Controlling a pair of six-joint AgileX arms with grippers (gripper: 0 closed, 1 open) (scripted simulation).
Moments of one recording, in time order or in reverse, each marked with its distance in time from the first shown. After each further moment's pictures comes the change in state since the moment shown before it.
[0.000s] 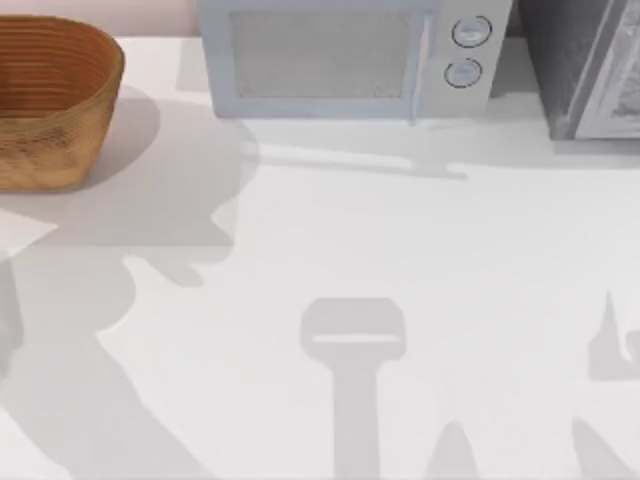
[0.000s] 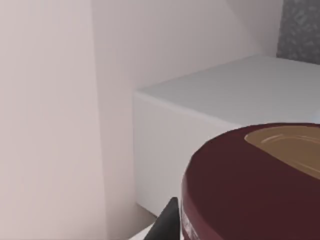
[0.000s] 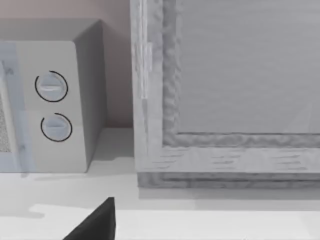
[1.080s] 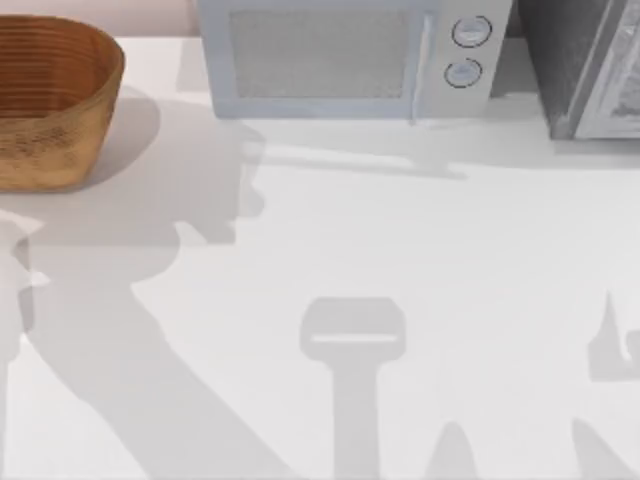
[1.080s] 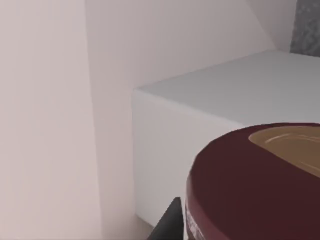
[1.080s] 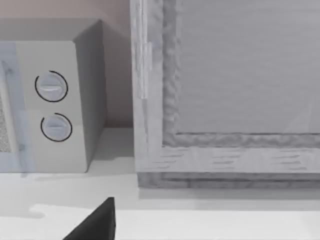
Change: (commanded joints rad) left arm -0.127 0.103 0.059 0.068 -0.128 -0.021; right arm 0.000 0.000 0.000 0.000 0.000 0.000
